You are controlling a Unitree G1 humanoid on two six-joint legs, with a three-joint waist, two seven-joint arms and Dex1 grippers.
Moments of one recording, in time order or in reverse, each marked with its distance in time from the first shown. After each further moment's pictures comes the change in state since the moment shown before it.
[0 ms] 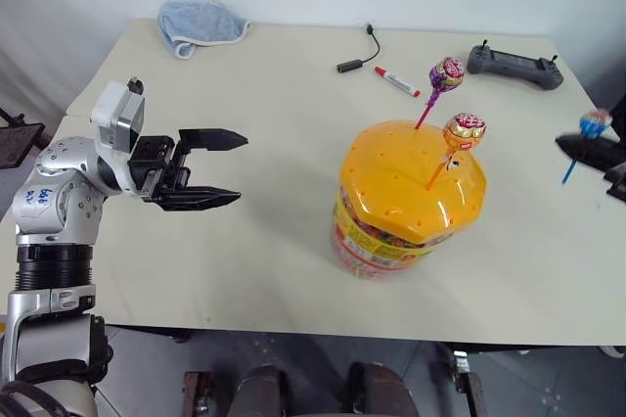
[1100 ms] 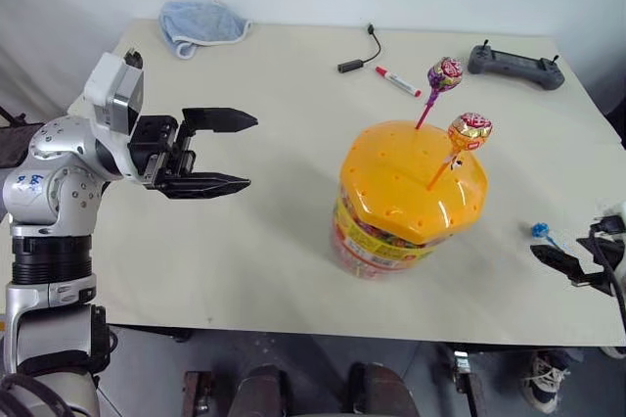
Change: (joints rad) left arm -0.061 -0.002 -0.001 -0.071 -0.015 0.046 0.053; right arm 0.232 0.225 -0.071 -0.057 -0.311 0.041 0.065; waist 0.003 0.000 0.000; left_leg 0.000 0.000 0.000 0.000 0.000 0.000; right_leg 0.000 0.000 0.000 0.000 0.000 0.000
